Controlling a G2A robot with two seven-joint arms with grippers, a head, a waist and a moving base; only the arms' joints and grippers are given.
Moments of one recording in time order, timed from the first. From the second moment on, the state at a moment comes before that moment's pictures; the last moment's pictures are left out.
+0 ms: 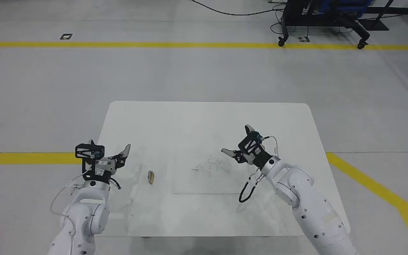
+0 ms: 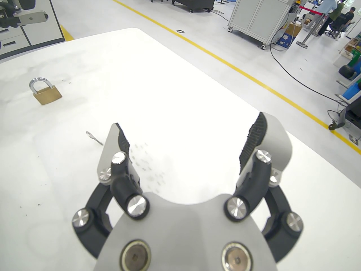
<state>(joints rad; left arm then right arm) 1.73 -1.15 -1.60 -1.80 1.33 0.00 0.00 -1.44 -1.18 1.24 -1.68 -1.37 -0.36 0.08</state>
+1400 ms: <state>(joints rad) 1.73 -1.15 -1.60 -1.80 1.33 0.00 0.00 -0.91 -1.30 0.72 -1.20 -1.39 -0.84 0.30</state>
